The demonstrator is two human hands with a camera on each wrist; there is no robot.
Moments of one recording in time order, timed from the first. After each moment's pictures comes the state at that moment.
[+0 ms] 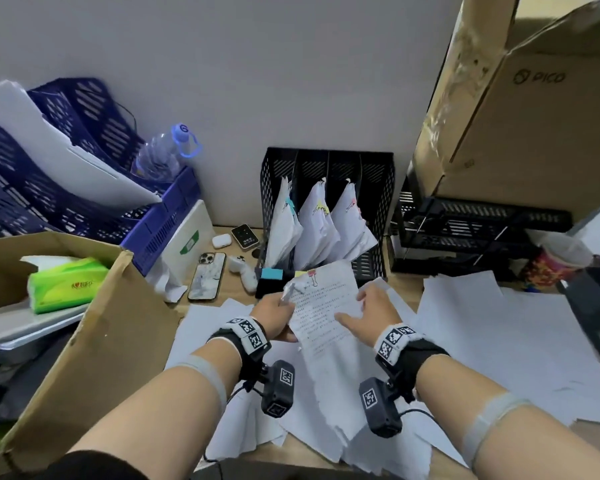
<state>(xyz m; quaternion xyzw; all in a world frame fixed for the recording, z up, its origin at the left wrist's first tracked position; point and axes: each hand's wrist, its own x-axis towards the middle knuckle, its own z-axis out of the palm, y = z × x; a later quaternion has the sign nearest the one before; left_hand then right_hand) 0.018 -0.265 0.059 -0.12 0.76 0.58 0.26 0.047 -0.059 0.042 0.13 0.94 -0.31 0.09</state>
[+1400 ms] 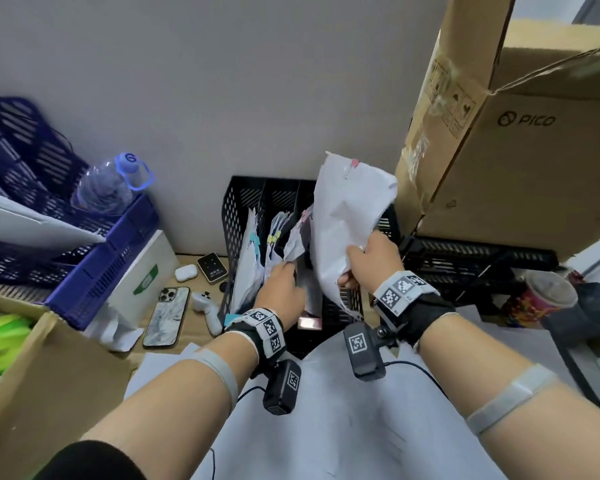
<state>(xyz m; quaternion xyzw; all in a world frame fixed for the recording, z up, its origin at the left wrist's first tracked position) -0.100 -0.177 0.082 0.08 0.94 0.32 0.08 -0.080 -0.011 0.163 0.16 0.85 -0.51 0.00</state>
